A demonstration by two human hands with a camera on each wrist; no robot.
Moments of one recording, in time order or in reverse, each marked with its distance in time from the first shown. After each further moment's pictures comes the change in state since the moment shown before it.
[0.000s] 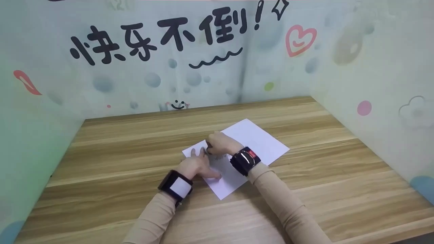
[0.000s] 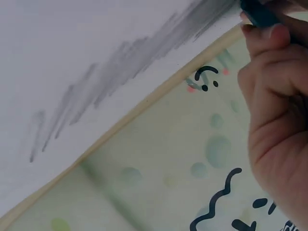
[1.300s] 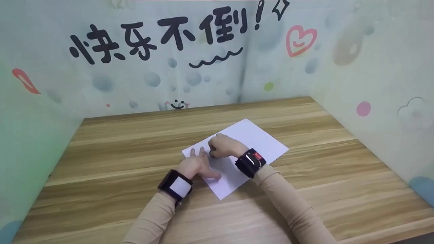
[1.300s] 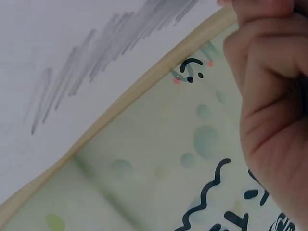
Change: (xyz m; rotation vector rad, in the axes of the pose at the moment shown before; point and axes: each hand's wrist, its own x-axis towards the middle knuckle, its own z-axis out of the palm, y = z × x) left_hand 0.000 -0.002 -0.003 0.000 0.004 0.000; right_hand -0.009 0.007 -0.003 -0.038 -0.031 -0.079
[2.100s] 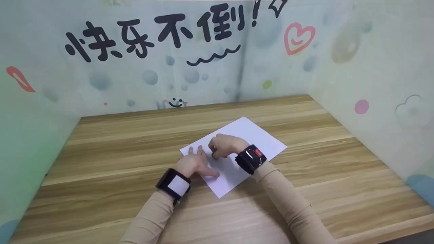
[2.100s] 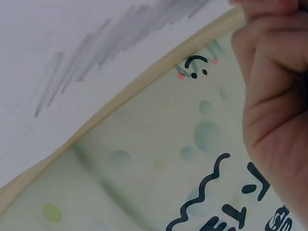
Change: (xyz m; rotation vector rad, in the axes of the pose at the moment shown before) left_hand 0.002 0.000 0.005 0.013 0.015 -0.001; right_hand -0.003 0.004 0.003 -0.002 -0.052 0.004
